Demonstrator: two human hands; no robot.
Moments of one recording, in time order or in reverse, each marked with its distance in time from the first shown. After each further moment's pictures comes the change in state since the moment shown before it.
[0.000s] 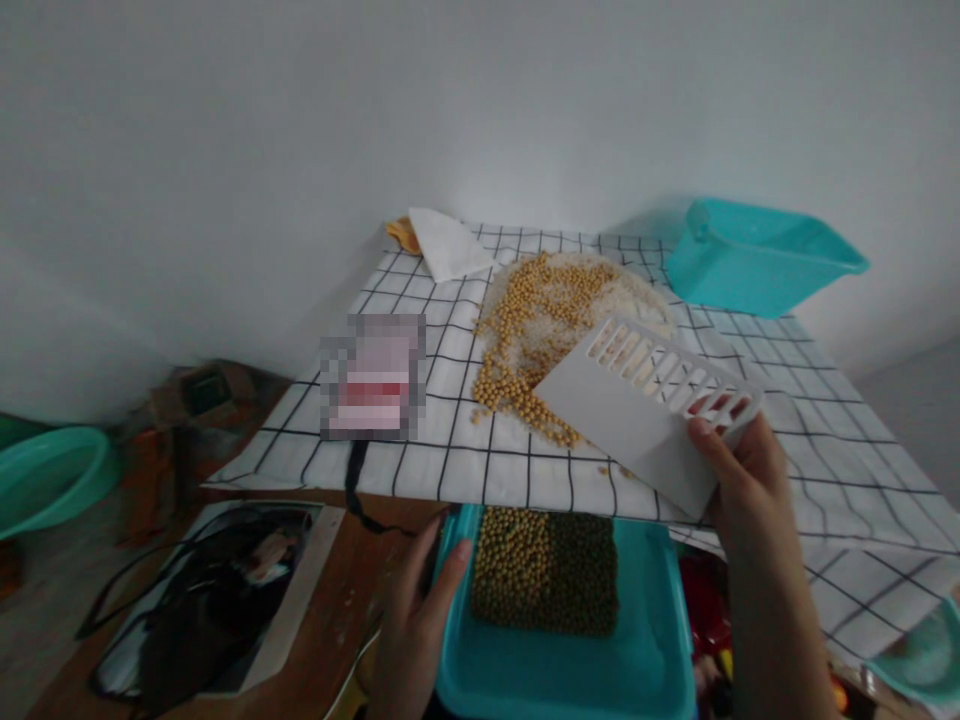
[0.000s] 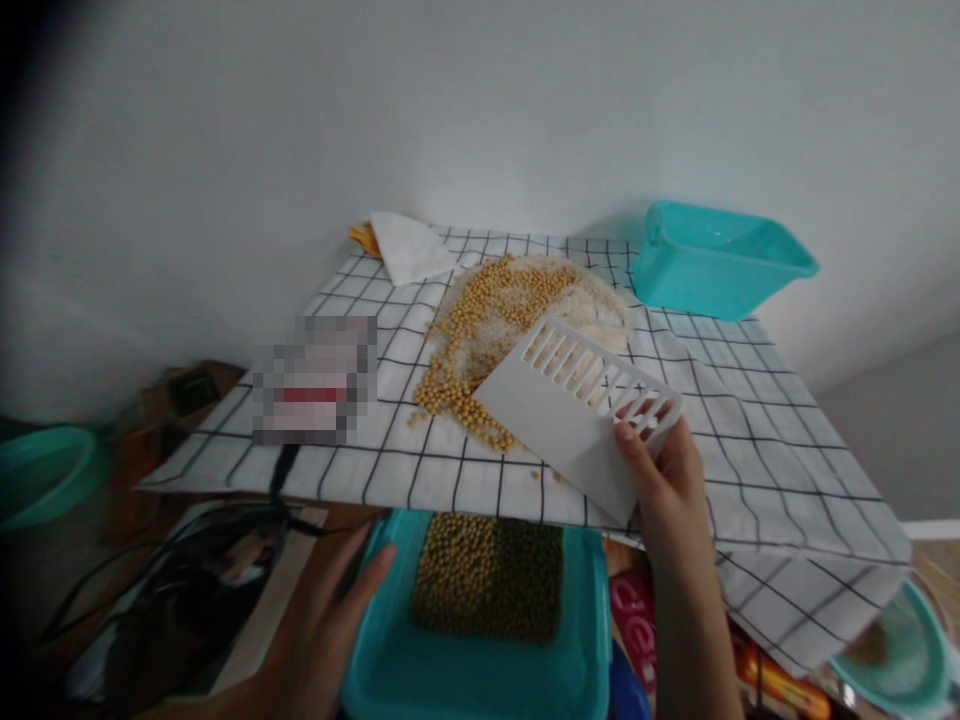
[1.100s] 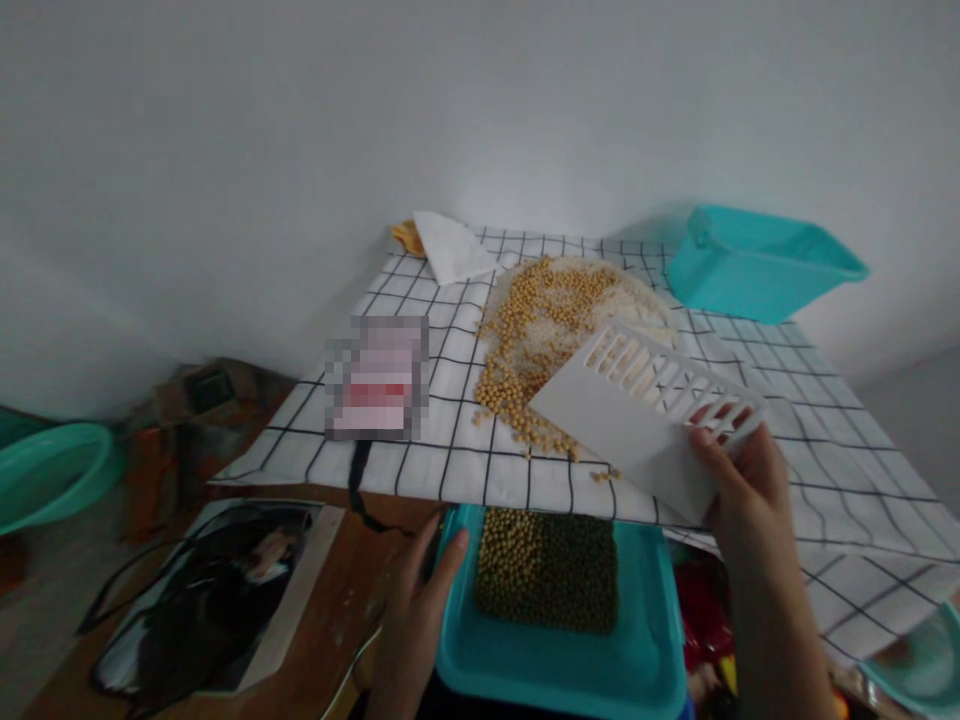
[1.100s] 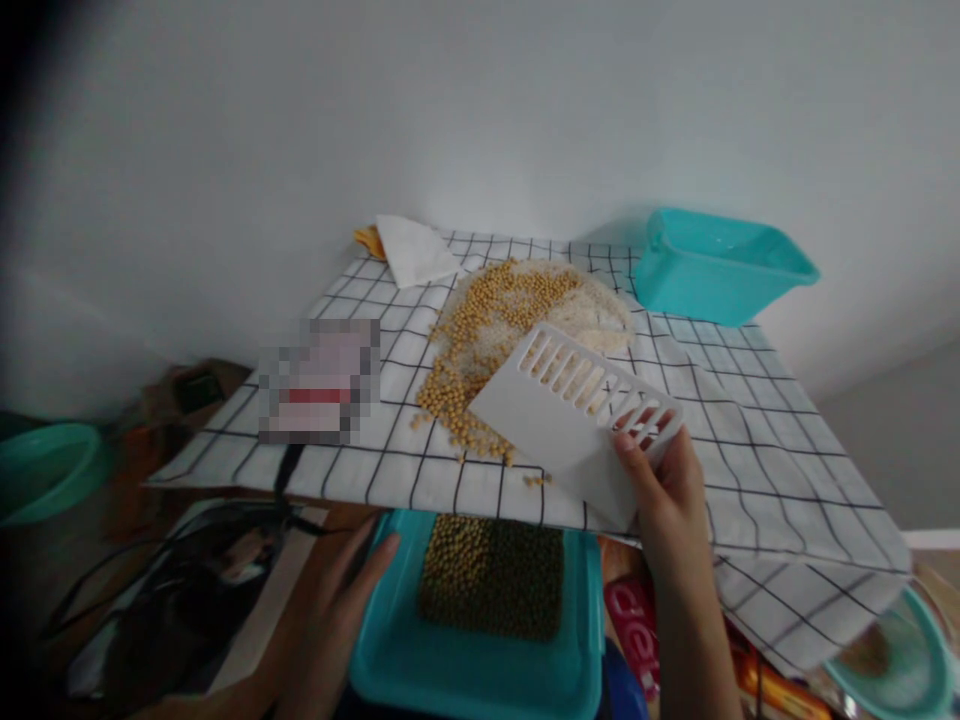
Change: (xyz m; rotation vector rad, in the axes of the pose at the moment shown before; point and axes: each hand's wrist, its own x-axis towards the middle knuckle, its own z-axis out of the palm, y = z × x) left_hand 0.007 -0.011 -0.003 0.062 0.034 0.026; right_hand -0.002 0.003 -0.003 0.065 0.006 -0.046
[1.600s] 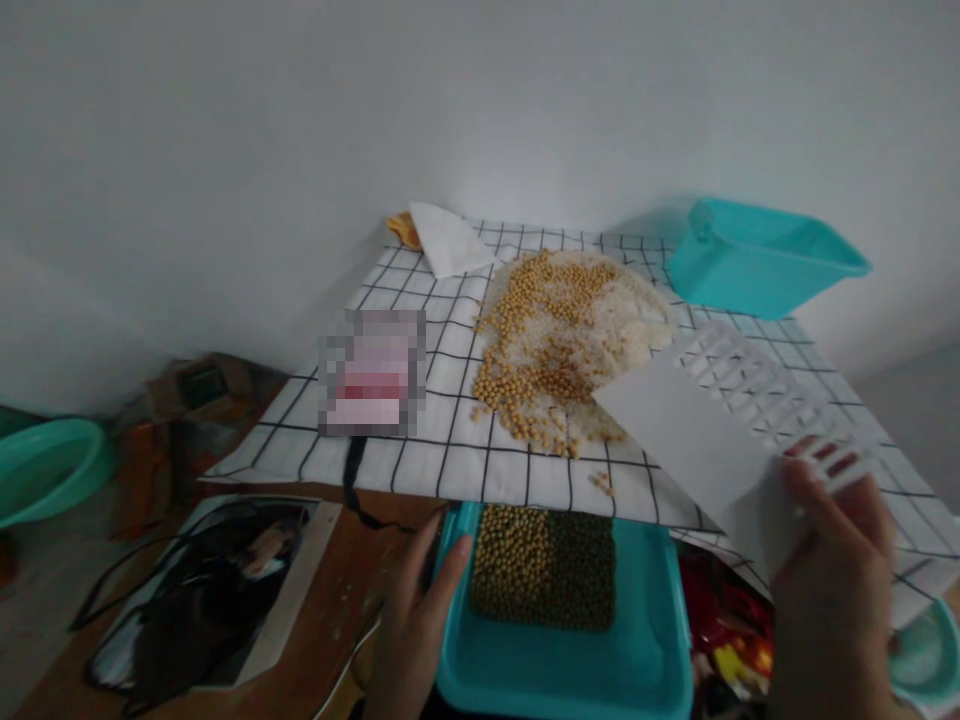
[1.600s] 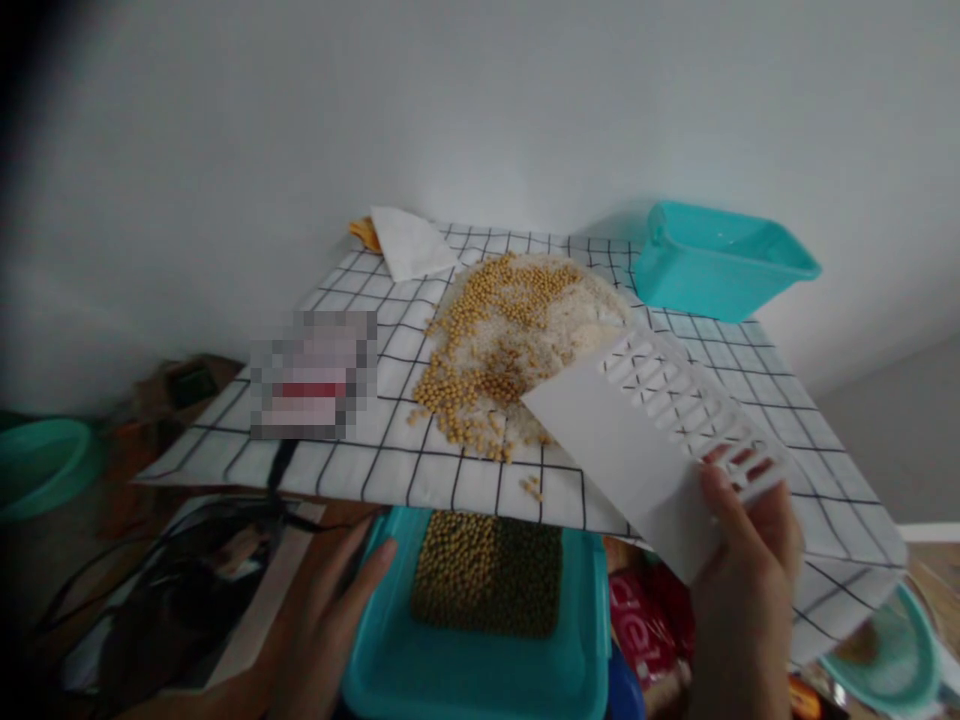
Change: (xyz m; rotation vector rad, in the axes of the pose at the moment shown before) left_hand -0.007 0.012 0.001 -0.053 -0.082 -0.005; right_hand -0.016 -0.024 -0.022 0.155 0.411 -0.011
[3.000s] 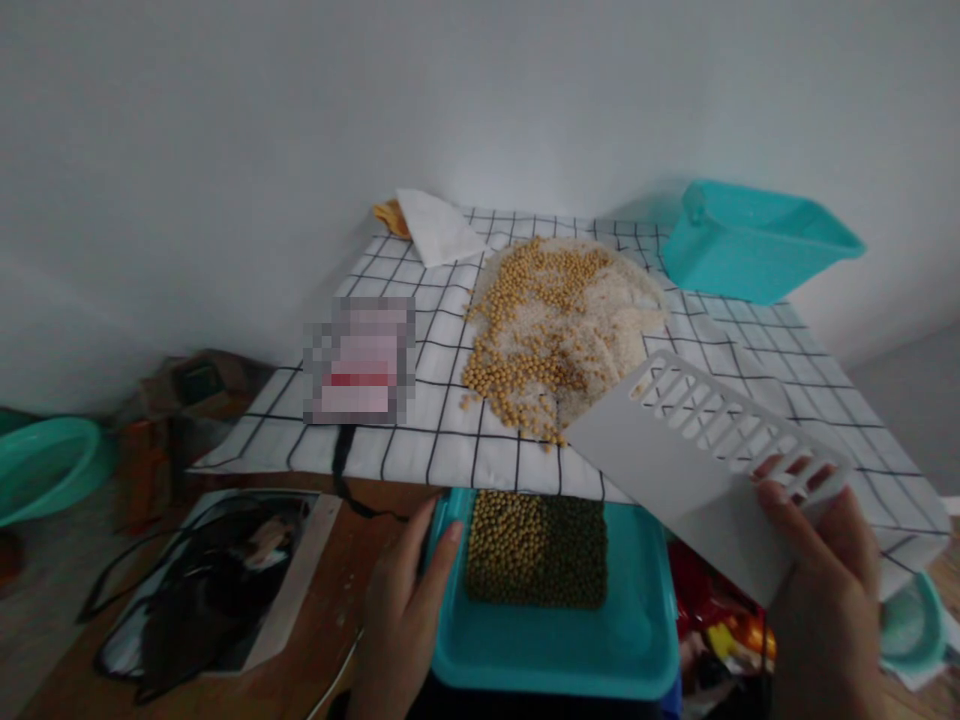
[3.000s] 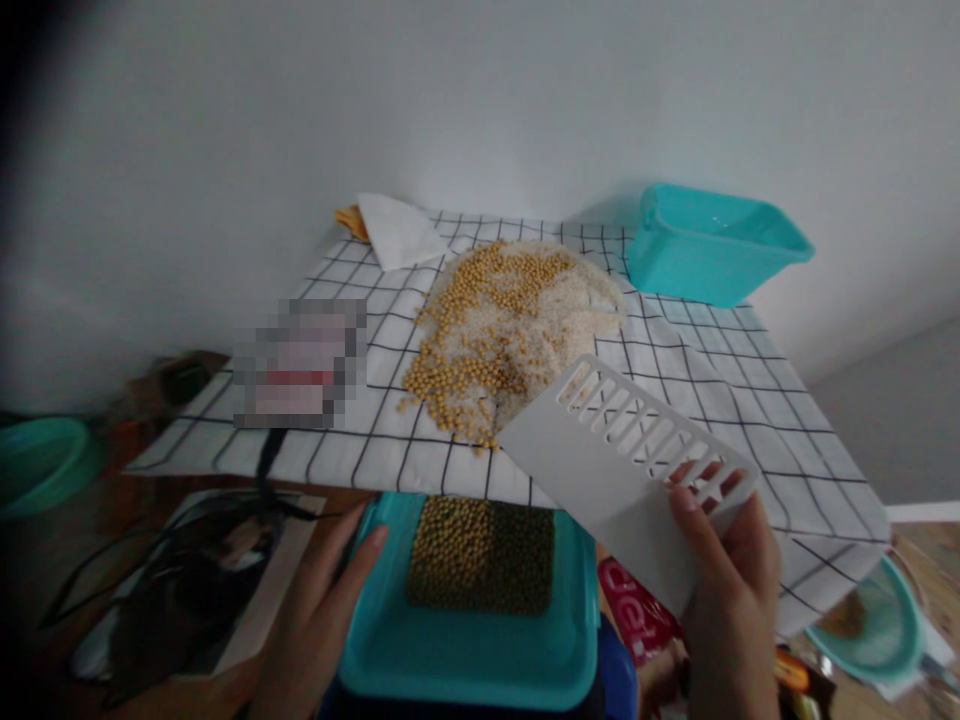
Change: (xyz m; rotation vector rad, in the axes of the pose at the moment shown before) left_hand -0.007 0.018 0.000 0.228 -0.023 0.166; right_hand -0.035 -0.019 -0.012 -0.161 -0.090 0.181
